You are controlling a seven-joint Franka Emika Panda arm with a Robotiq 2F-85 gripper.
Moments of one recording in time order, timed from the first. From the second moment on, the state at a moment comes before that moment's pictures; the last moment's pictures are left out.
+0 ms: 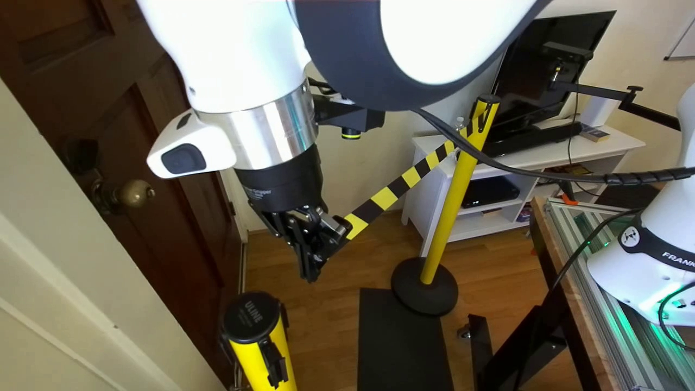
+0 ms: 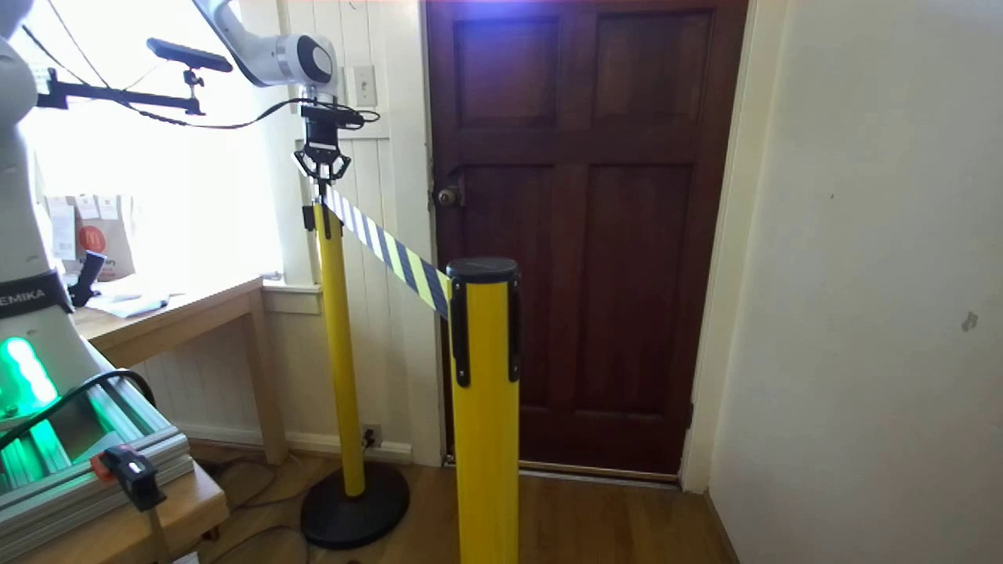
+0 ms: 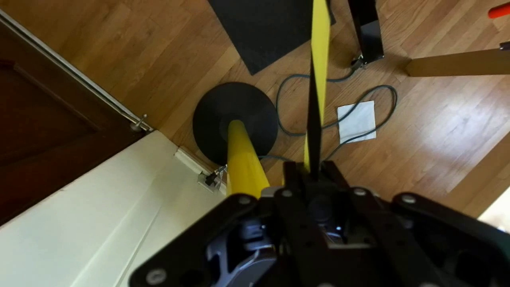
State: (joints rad) arm 0.22 0.42 0.24 -1.64 -0.16 1.90 -0.68
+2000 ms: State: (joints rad) arm 0.31 0.64 0.24 -1.33 -0.28 1.72 -0.54
